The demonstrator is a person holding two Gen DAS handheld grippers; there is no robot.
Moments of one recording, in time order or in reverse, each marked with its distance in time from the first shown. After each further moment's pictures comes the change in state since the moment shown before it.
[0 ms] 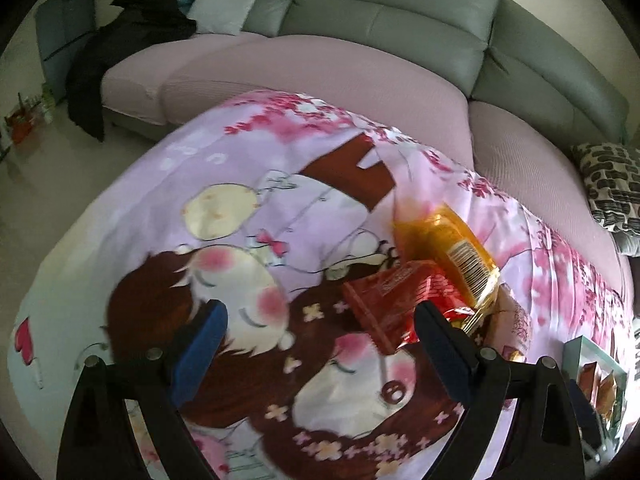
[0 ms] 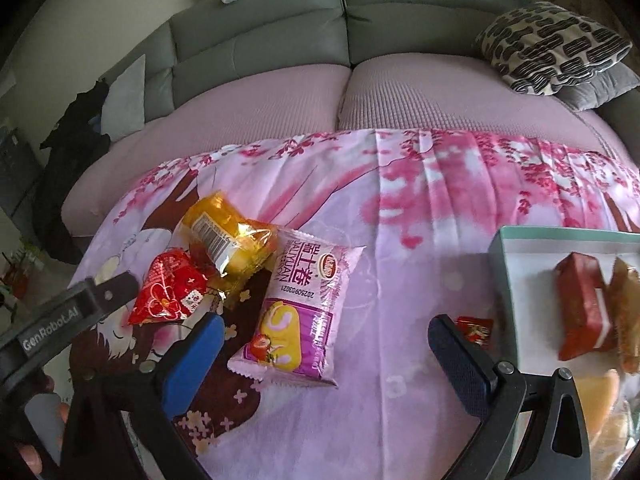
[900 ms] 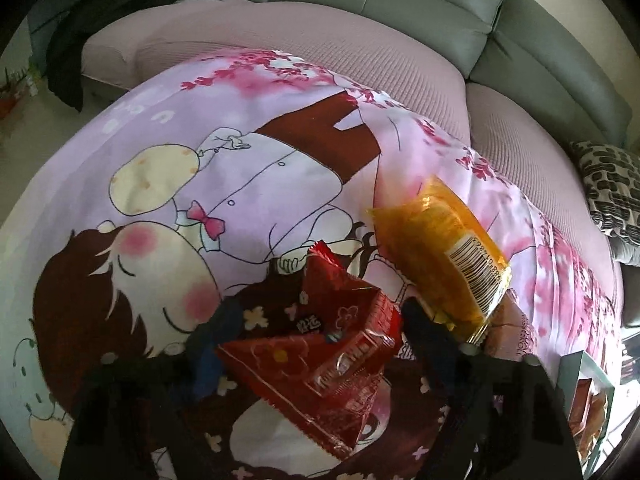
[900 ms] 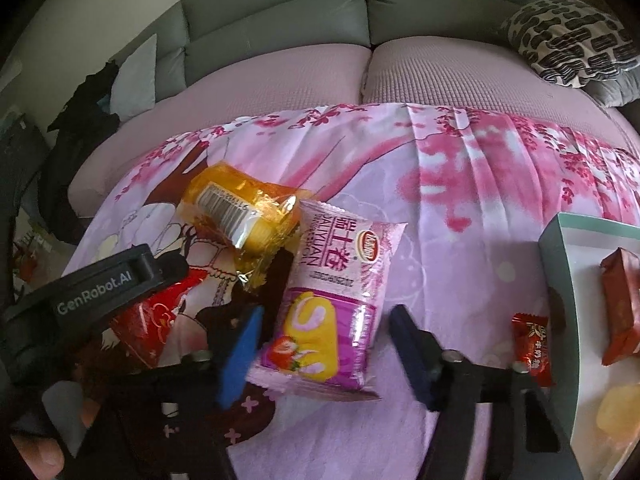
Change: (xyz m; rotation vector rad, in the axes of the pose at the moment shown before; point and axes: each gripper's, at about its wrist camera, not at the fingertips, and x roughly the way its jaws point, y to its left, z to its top) left arm 0.052 -0.013 0.000 -0.049 0.097 -0.059; right arm 0.029 0.014 -0.005 -0.040 0.054 0.050
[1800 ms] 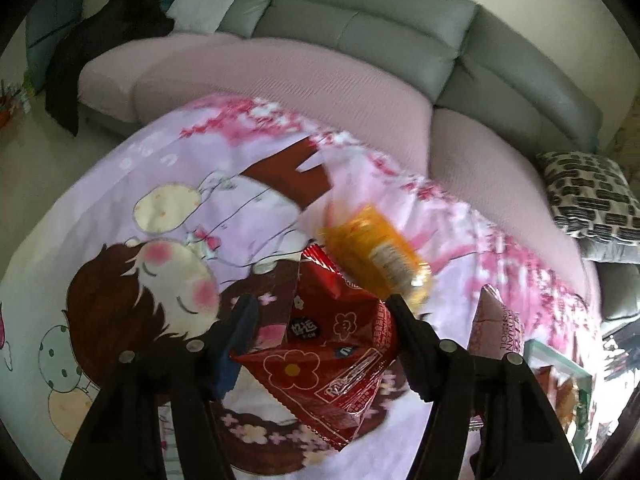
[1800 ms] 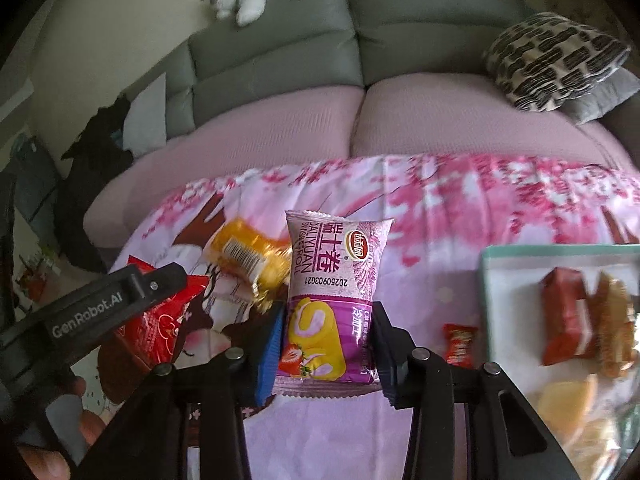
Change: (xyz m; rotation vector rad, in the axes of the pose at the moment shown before) left arm -0.071 -0.024 -0.012 0.040 -0.115 -0.071; right arm -0.076 -0.025 0.005 0.042 -0.137 0.014
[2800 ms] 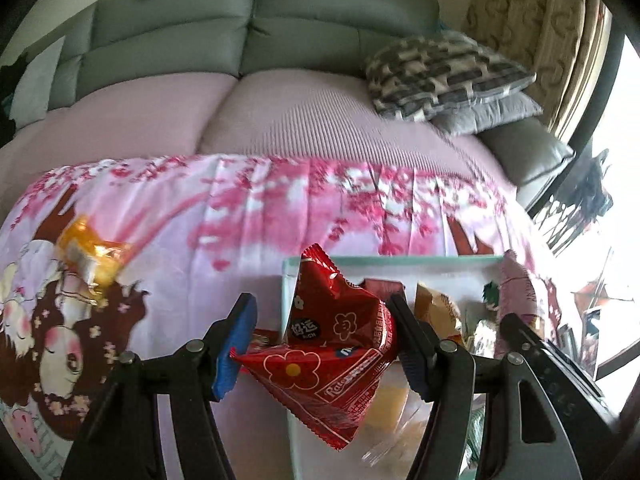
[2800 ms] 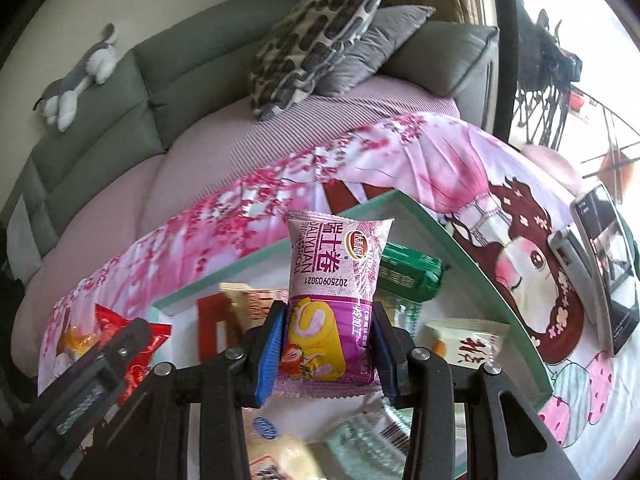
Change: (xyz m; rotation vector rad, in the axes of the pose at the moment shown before) left arm -0.013 -0.228 -0.093 0.462 0.063 -0.261; right arm -0.101 -0.226 -0.016 0.421 -0.061 -0.388
